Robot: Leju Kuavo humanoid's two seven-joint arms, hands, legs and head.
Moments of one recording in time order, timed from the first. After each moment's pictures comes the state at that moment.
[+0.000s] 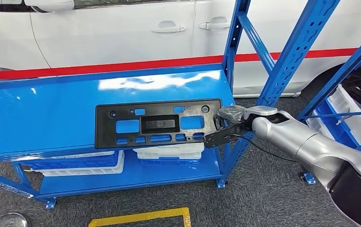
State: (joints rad) left arm -0.08 -0.16 0.89 -0.19 -0.55 0.12 -0.16; right arm -1.19 -0.33 1.28 -0.74 0.28 0.34 -0.19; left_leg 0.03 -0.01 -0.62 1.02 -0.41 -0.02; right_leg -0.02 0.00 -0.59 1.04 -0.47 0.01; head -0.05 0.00
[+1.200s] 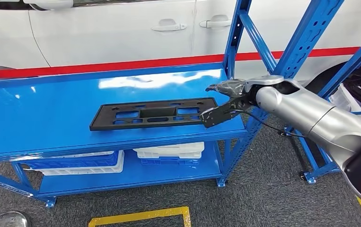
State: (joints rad) left arm -0.08 -0.16 0.92 -0.19 -0.56 0.12 -0.16; right arm -1.40 -0.33 1.27 -0.87 0.23 0.50 -0.10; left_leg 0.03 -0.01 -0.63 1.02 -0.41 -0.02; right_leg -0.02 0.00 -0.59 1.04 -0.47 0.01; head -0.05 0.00
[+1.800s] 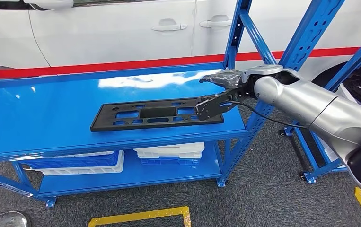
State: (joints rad) left arm -0.08 -0.16 0.93 -0.19 -0.57 0.11 -0.16; right arm -1.46 -0.32 1.31 -0.90 0.15 0.48 -0.09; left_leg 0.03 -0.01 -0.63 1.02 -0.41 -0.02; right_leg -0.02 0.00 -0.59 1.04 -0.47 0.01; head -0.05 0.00
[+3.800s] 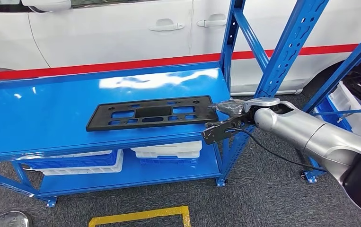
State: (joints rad) left arm -0.09 -0.16 0.98 -0.19 -0.63 0.10 -0.19; right arm -1.30 -0.35 1.38 -0.85 0.15 0.39 -0.14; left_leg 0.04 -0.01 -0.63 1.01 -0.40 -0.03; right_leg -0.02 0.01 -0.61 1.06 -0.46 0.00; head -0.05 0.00
